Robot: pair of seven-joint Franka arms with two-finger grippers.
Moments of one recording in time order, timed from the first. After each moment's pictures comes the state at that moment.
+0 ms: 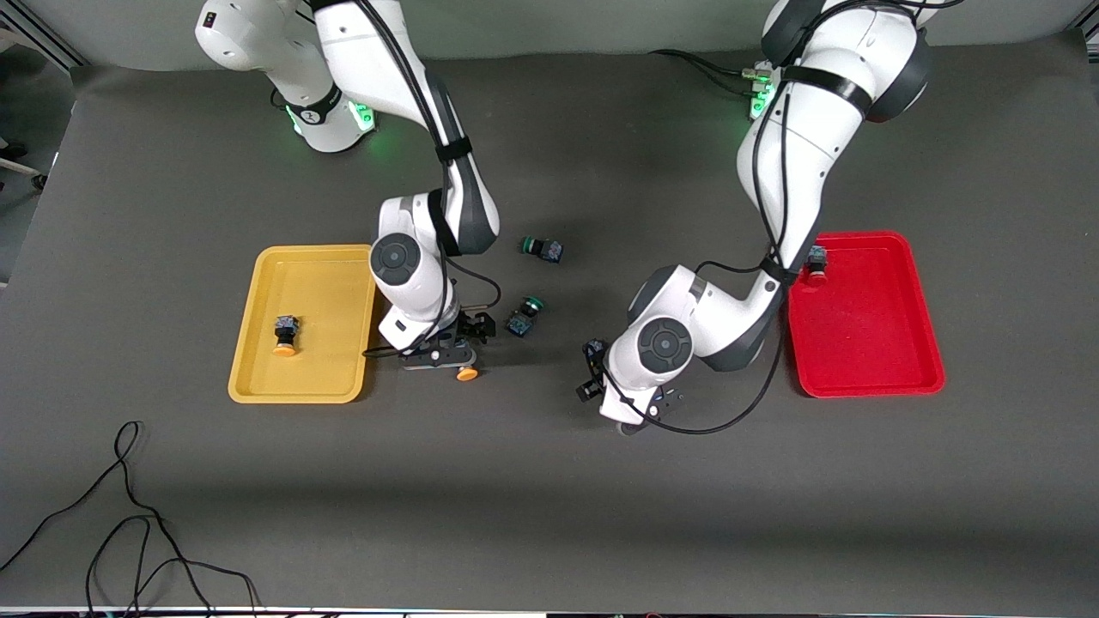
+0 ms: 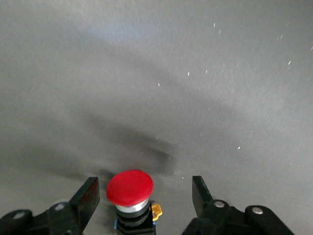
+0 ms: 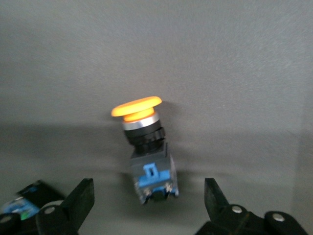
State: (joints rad) left arm -0.39 0.94 -0.27 -1.28 0.03 2.21 -1.08; right arm 1.23 0.75 -0.73 -1.91 0.77 2.42 0.01
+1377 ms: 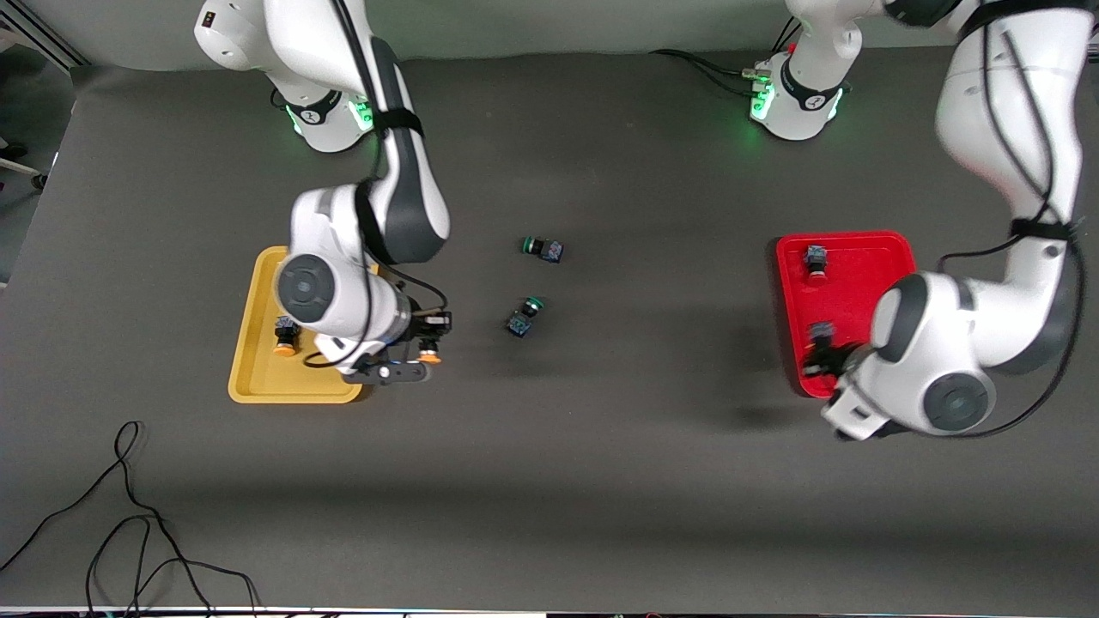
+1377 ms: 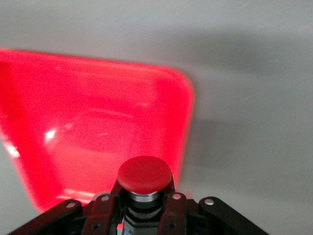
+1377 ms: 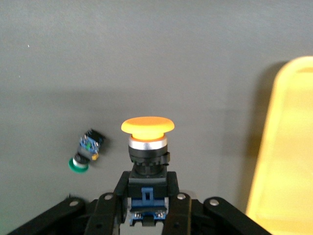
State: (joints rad) left arm 0.12 0.57 -0.24 -1.59 0.16 1.73 -0.30; right arm 1.21 0.68 -1.04 -1.59 0.70 1.72 0.05
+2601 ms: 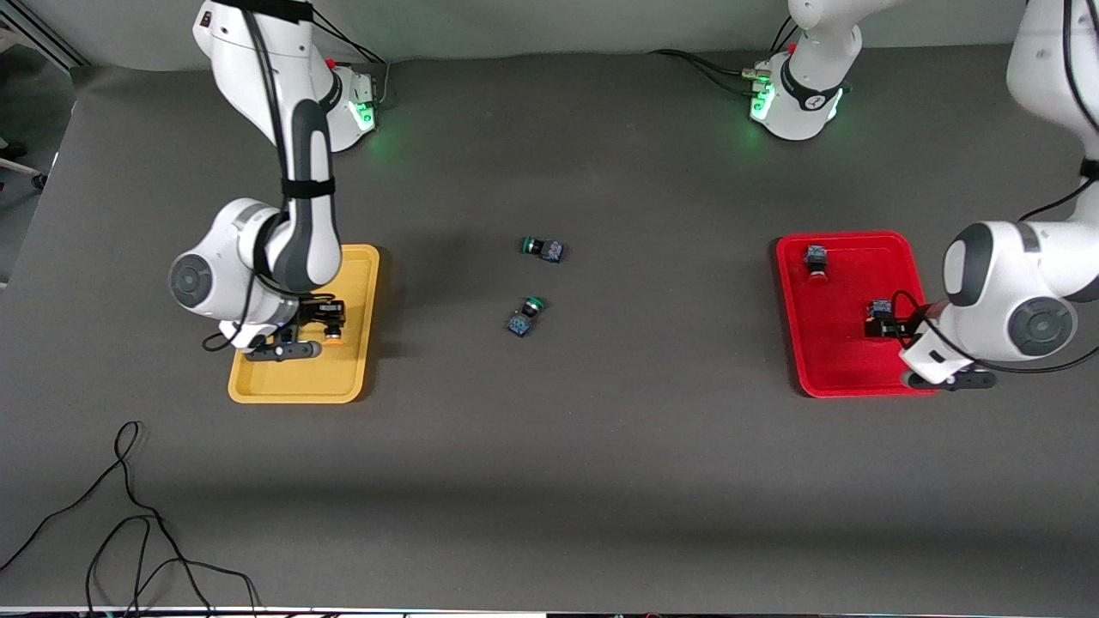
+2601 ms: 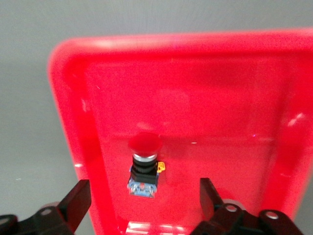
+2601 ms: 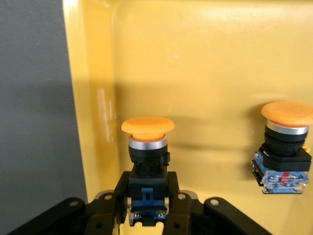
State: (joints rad) left arm 0.35 0.39 -0.29 -1.91 0.26 2.03 -0.09; right arm 1.17 0.66 -1.08 -2.18 0.82 2.12 -0.47
